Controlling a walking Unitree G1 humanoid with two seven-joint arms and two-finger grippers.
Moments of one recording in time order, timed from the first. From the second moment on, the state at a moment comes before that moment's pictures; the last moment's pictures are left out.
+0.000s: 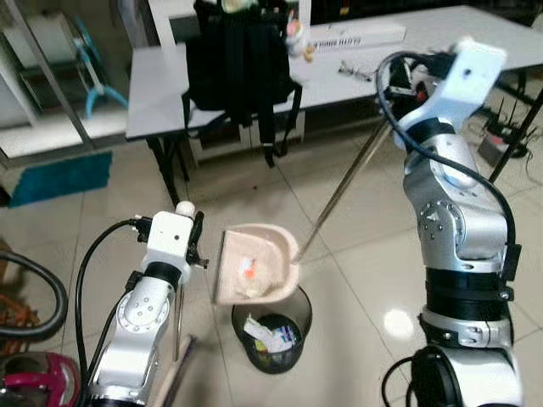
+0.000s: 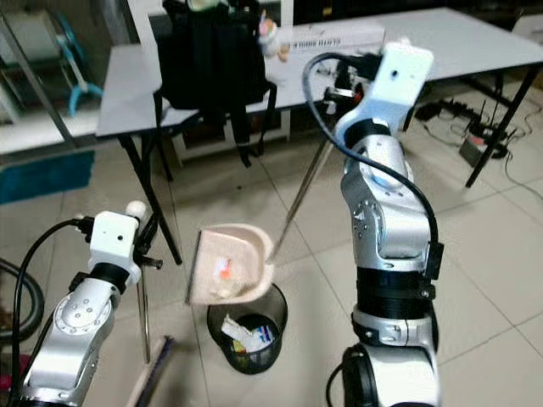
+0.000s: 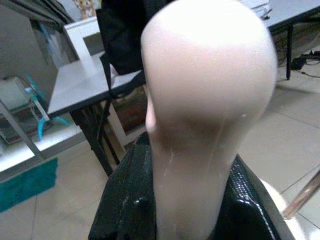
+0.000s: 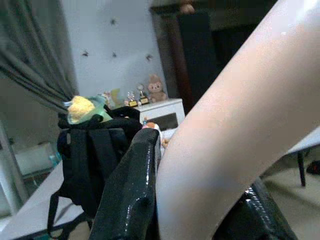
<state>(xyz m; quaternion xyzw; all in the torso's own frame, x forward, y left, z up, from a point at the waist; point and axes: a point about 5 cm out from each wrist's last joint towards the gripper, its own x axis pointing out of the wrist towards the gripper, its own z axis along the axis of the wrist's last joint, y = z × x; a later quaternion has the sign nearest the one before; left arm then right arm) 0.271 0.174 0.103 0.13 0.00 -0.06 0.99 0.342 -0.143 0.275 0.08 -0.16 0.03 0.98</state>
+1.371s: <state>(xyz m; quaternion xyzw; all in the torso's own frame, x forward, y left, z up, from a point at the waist) 0.273 0.174 0.102 0.13 -0.01 -0.06 0.99 0.279 -0.023 0.227 -0.19 -0.27 0.33 0.88</state>
